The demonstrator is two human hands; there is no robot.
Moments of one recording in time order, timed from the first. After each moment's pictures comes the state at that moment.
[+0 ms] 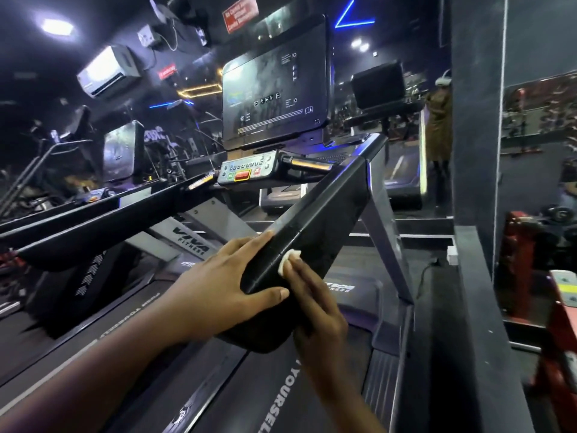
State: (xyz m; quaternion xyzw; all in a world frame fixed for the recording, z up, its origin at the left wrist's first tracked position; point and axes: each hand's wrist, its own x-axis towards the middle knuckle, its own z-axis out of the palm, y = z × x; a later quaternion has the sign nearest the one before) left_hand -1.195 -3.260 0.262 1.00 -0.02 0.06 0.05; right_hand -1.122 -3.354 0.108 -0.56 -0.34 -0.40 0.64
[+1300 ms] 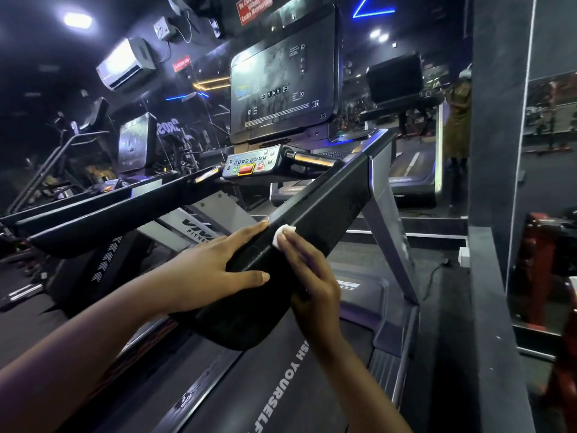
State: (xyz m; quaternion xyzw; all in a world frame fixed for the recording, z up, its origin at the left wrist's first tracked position) left_hand -1.176 -3.265 0.270 0.99 0.02 0.02 0.11; right_hand -1.080 -3.369 0.125 -0.56 -0.38 -0.43 0.60
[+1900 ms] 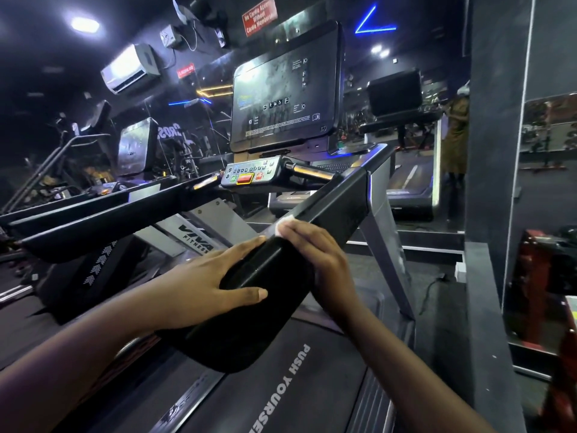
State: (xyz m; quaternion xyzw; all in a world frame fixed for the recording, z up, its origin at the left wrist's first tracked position) left_hand -1.172 -3.262 0.270 1.00 0.00 0.01 0.10; right_hand -1.023 -3.395 0.158 -0.60 -0.44 -0.46 0.48
